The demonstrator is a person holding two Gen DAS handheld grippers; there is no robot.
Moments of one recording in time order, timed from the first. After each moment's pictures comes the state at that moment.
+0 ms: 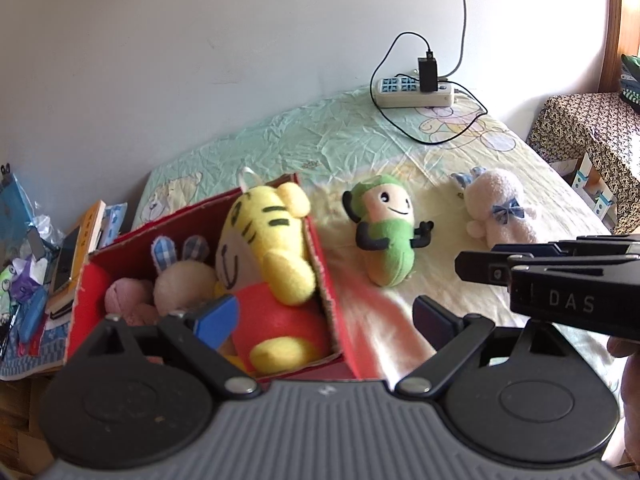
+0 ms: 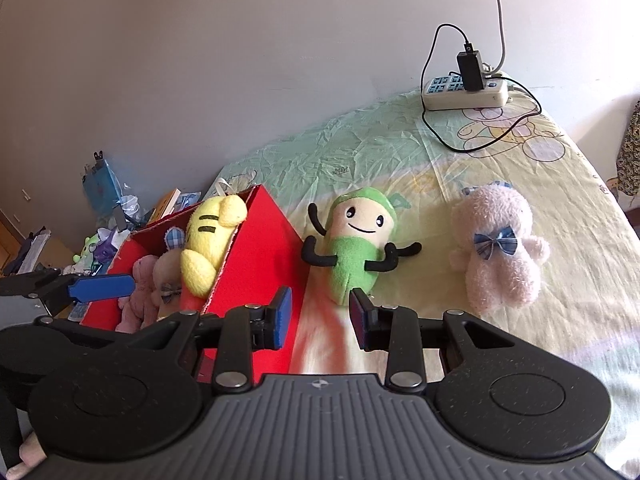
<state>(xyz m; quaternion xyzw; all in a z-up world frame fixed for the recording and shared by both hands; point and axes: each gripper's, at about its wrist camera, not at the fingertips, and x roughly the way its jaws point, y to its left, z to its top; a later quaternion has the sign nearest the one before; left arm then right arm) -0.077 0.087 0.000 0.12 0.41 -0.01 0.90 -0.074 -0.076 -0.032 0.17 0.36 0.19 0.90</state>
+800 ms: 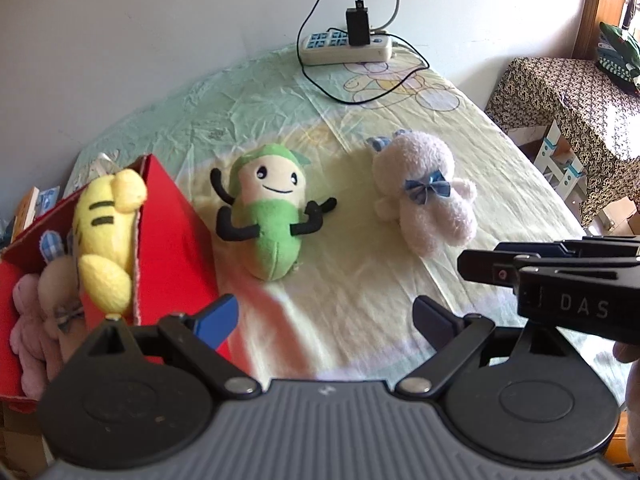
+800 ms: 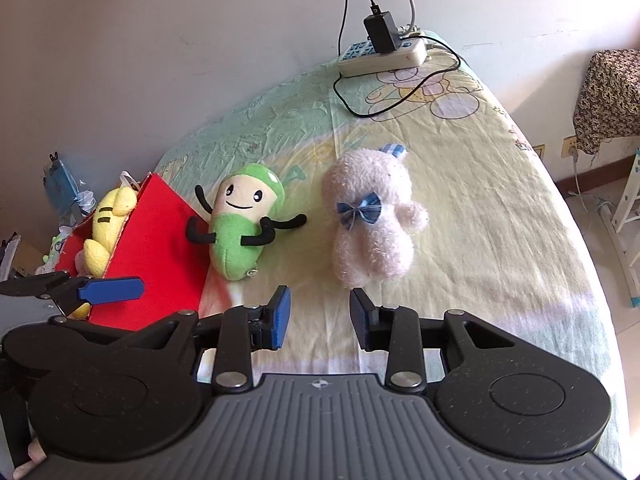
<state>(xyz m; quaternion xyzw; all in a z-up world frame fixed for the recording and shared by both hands) -0.040 -0.004 -0.050 0.11 0.47 -0.06 0.87 -0.059 -0.167 -0.072 0.18 0.42 0.15 0.88</state>
